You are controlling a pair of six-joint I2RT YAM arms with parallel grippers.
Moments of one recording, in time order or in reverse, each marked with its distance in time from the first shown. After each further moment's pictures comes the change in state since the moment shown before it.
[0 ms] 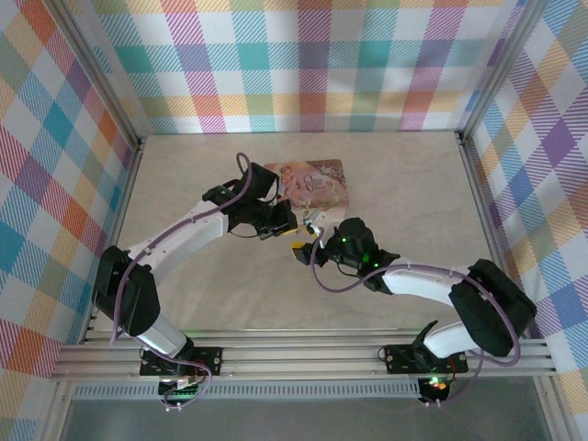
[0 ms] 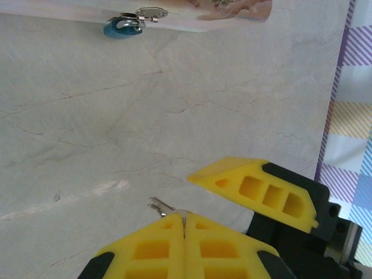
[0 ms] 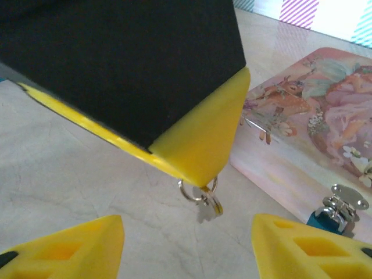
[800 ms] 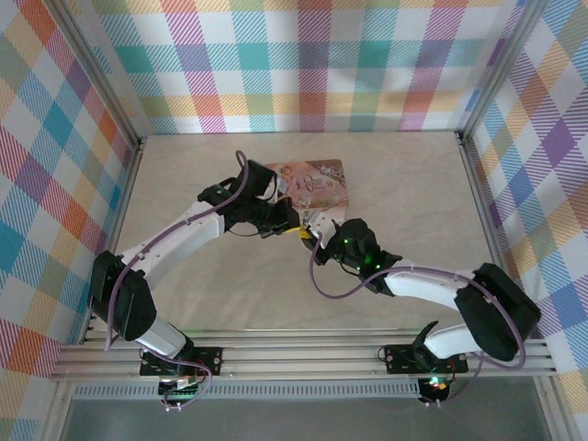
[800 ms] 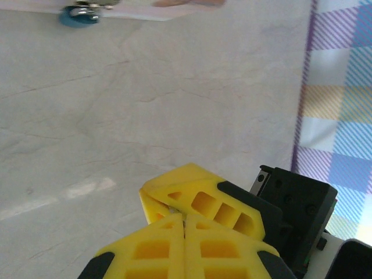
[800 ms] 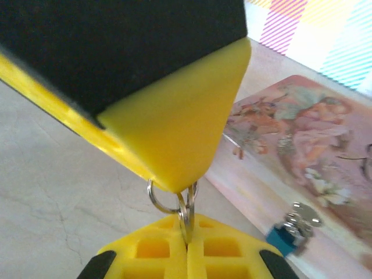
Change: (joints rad) left arm -0.004 -0.032 0.020 0.006 0.077 0.015; right arm 0.005 -0.068 -0.008 -0.027 0.097 -0.163
